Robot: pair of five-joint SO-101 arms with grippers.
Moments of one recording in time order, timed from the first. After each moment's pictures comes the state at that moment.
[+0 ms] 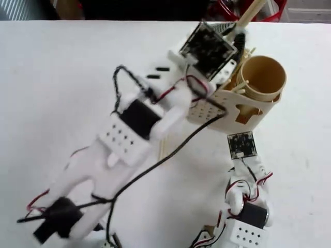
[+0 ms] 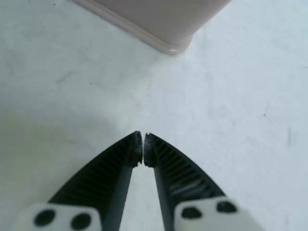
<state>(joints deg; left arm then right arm) 37.2 -9.3 -6.8 27.5 -12.7 17.0 -102.1 95.7 63.5 31.9</state>
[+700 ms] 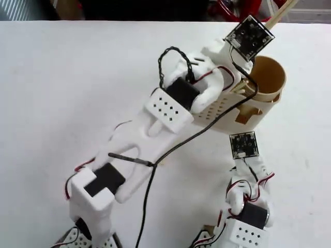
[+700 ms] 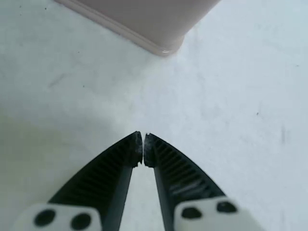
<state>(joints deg) 37.0 19.3 -30.7 41.2 -11.5 18.2 -102.5 95.7 62.9 31.8</state>
